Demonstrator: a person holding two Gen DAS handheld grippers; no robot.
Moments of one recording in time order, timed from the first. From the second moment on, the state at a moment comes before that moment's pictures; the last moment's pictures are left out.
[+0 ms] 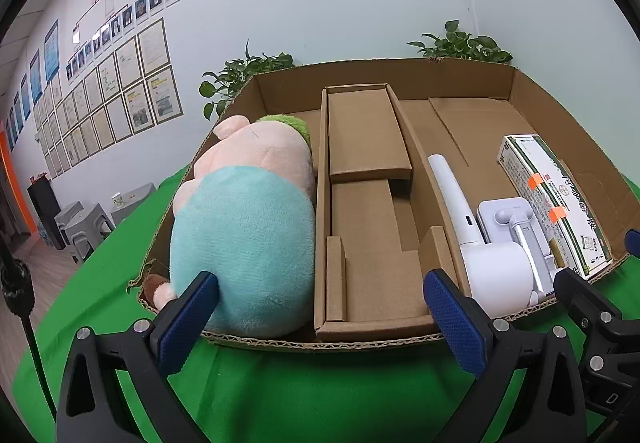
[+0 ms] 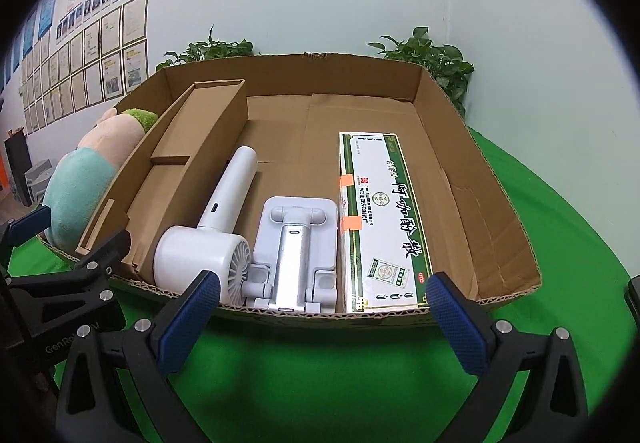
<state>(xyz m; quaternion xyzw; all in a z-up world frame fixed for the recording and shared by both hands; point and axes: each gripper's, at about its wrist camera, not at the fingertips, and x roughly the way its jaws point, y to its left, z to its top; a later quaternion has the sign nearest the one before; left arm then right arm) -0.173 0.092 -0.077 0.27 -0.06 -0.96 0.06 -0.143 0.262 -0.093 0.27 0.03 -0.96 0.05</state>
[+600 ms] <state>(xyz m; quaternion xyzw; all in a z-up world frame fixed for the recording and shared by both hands) -0.177 0.093 -0.078 0.27 -0.06 -0.96 0.06 -0.142 0.263 -0.093 0.27 0.03 -0.96 0.05</state>
